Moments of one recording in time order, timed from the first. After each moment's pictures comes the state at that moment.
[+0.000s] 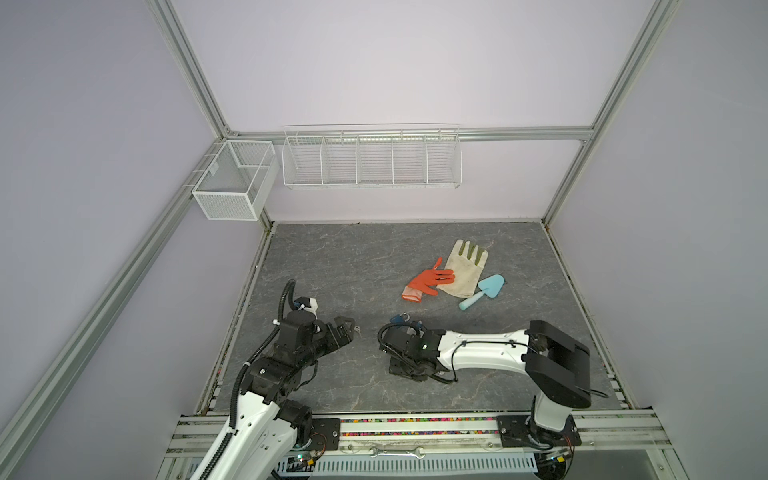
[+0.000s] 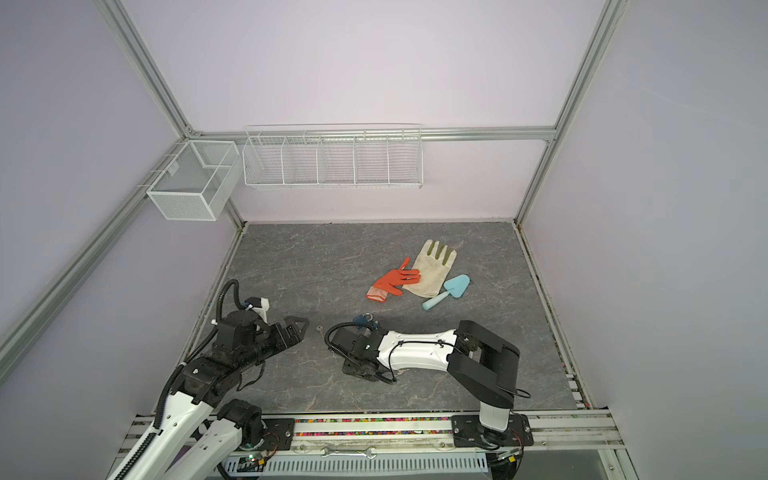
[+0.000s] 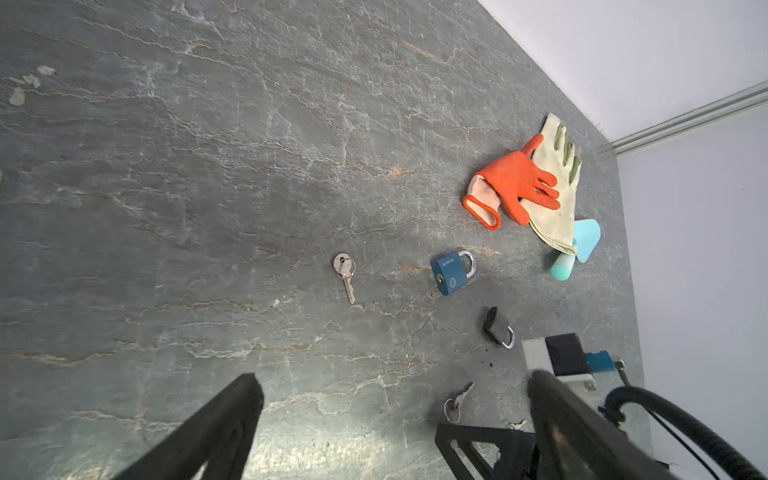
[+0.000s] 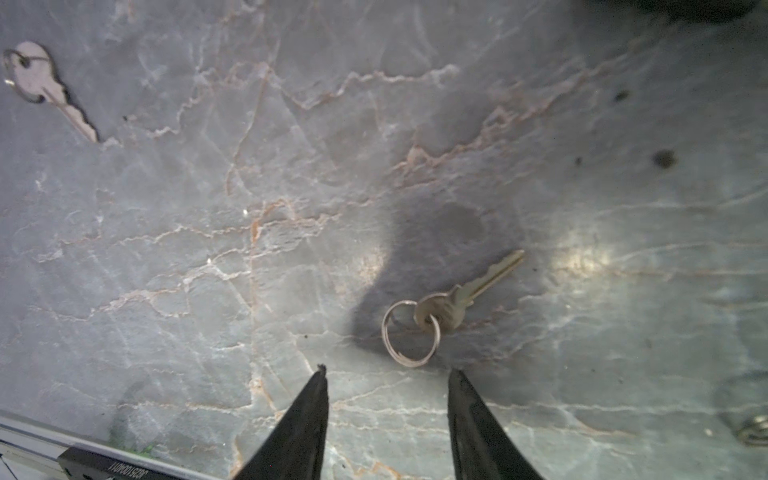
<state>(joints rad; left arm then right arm) -0.41 0.60 0.56 -0.64 0.11 -0.74 1.21 1.80 1.10 -0.54 0.07 1.40</state>
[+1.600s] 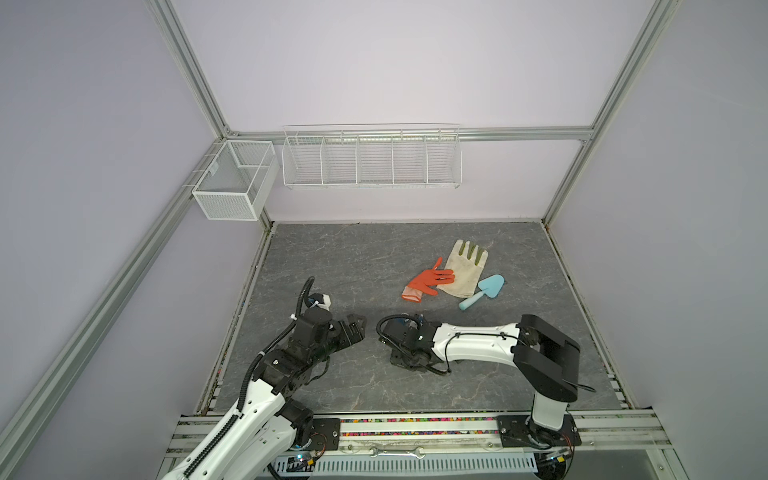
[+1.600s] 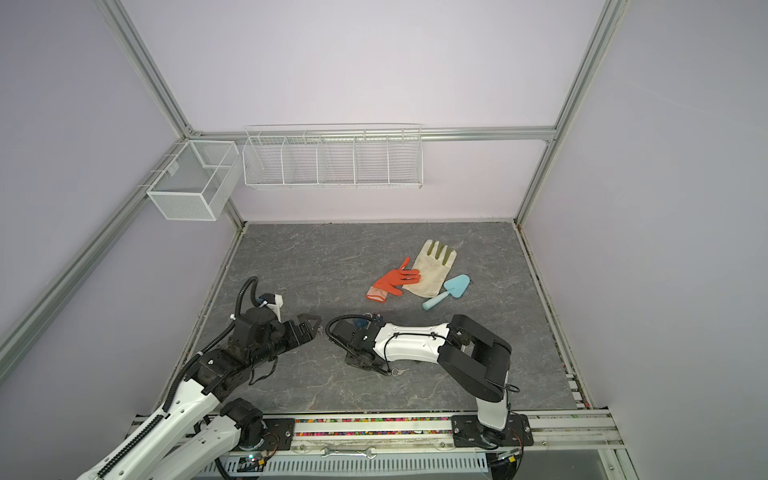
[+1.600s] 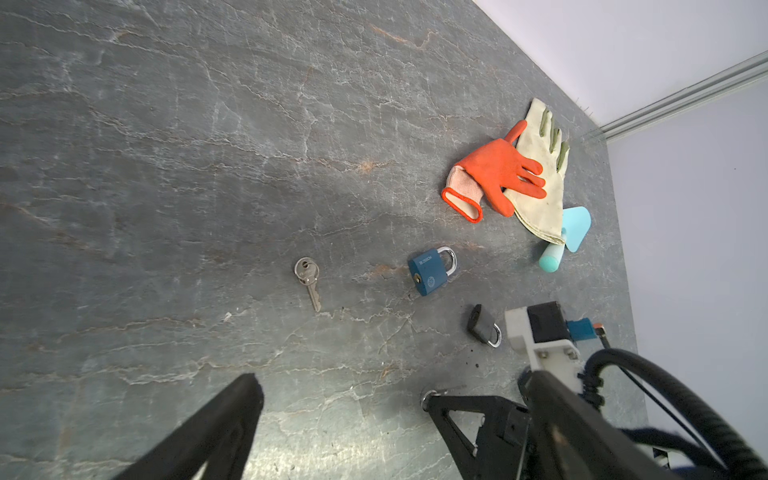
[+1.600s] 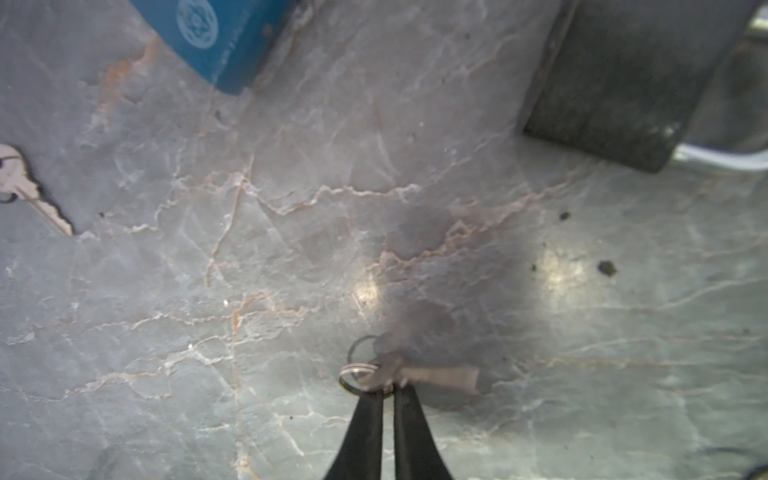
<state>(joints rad) -0.55 0.69 0.55 -0.53 0.02 -0.81 1.15 1.86 1.15 -0.58 0.10 1.37</state>
